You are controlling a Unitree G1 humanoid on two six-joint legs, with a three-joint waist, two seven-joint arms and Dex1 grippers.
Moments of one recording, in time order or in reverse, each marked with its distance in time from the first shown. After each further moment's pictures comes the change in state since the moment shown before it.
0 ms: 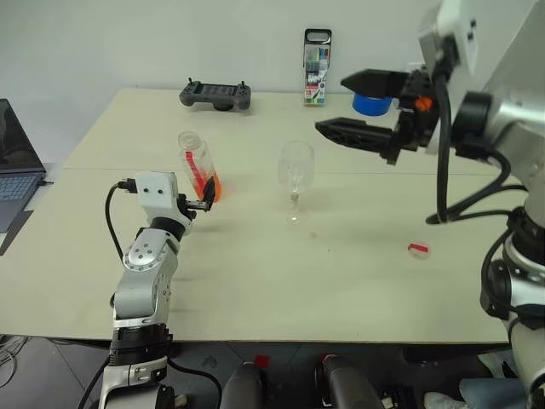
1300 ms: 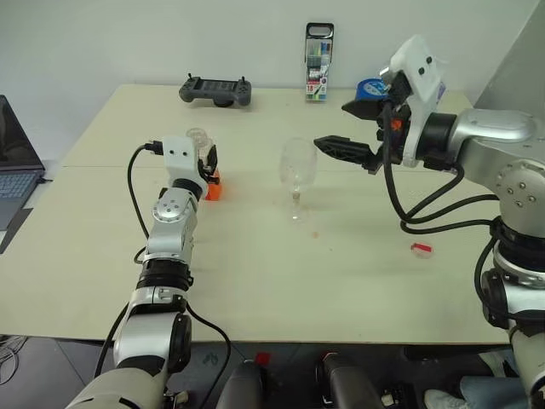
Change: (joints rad) left arm -0.406 -0.005 -0.052 0.649 0.130 -0.321 0.023; right arm 0.110 -0.014 0.074 -0.046 -0.050 -0.007 -0.153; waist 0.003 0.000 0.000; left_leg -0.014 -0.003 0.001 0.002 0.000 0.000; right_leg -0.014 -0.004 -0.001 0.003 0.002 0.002
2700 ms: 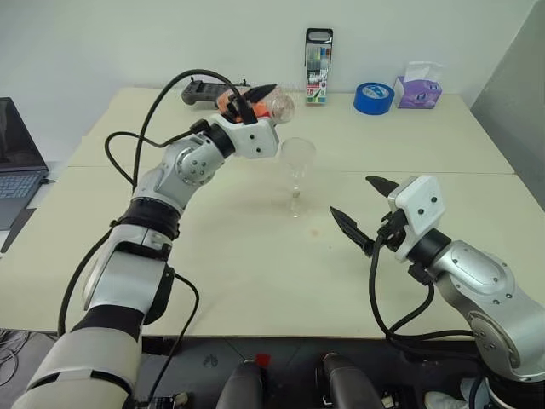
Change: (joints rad) left arm -0.379 0.212 -0.434 0.269 0.629 -0.691 0.021; right arm 0.775 0.109 0.035 -0.436 -0.225 -0.420 -0.263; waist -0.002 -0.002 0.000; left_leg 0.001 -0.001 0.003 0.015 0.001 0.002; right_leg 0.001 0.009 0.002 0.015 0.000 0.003
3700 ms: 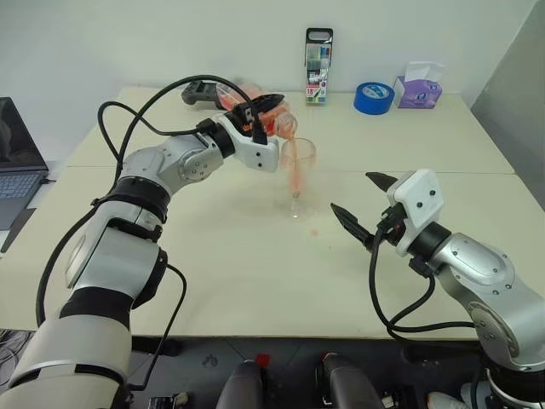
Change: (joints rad) left arm -0.133 0.049 -0.195 0.186 0.280 -0.104 0.251; right arm -0.042 -0.027 0.000 0.038 -0.003 -0.001 0.025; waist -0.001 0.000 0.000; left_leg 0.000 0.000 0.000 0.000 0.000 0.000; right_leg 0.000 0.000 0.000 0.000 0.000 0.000
